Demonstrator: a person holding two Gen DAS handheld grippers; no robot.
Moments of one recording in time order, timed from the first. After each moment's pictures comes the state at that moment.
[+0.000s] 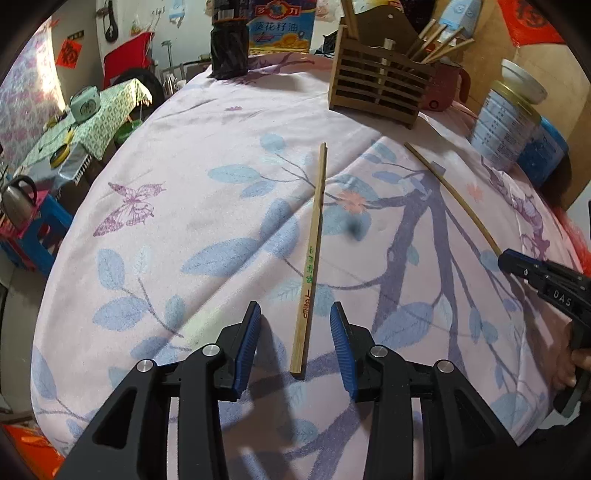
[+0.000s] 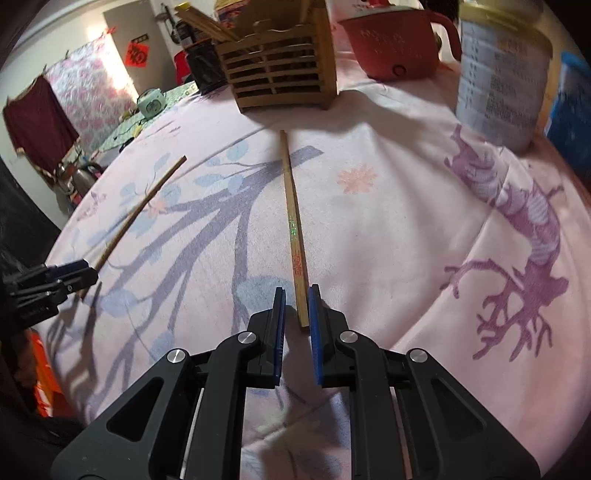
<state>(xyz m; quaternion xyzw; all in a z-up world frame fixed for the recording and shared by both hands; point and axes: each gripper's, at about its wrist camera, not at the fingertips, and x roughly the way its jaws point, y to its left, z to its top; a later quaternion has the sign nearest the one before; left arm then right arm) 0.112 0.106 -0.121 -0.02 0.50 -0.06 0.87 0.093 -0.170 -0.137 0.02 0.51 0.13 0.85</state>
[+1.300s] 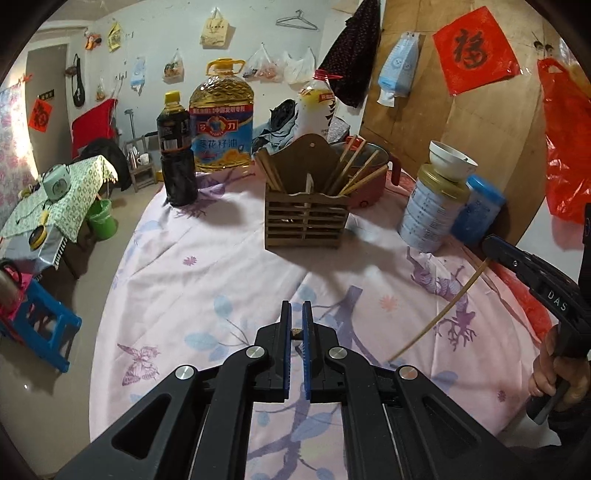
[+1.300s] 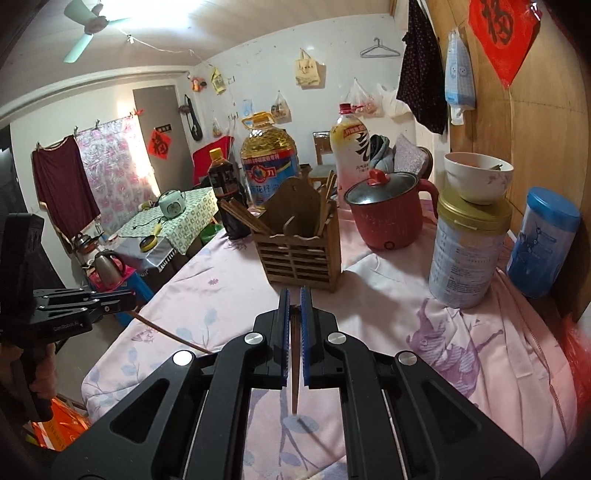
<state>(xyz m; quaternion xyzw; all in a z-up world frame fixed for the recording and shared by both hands) 0.144 0.069 0.038 0.00 0.39 -0.14 0.91 0.097 -0.183 0.032 0.05 0.32 0.14 0.94</state>
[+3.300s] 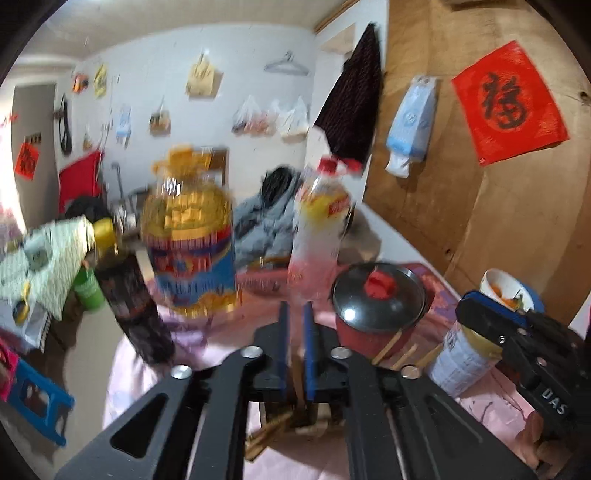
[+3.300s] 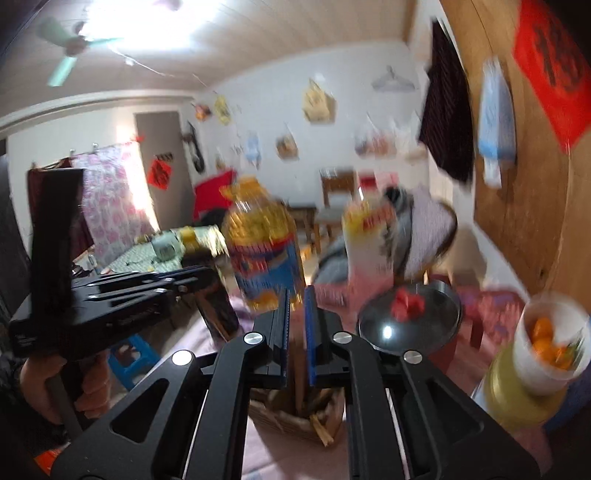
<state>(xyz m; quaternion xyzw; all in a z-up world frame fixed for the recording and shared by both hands) 0.402 0.025 0.110 -0.01 0.31 -0.15 0.94 0.314 -0.159 0.077 0.08 0.28 0.15 0.95</state>
